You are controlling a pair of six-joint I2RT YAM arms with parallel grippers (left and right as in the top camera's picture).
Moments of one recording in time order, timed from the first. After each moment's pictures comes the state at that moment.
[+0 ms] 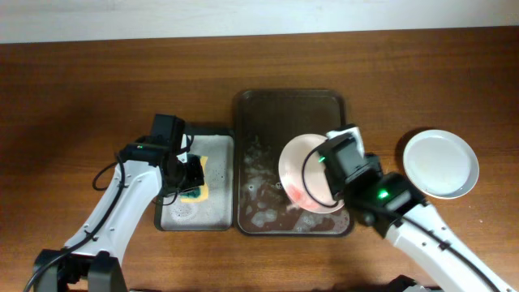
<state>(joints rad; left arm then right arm) -0.16 1.53 1.00 -0.86 0.12 -0.35 0.58 1.20 0.99 -0.89 0.51 0.19</state>
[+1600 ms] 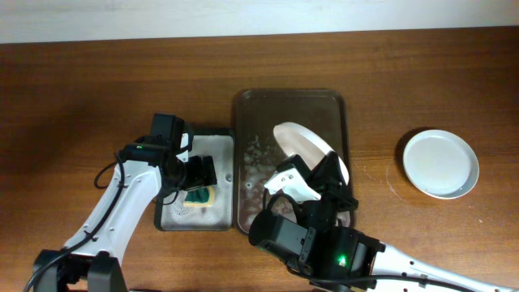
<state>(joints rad) -0.16 1.53 1.00 -0.85 0.15 -0.33 1.16 1.20 1.00 -0.75 1.42 -0.01</state>
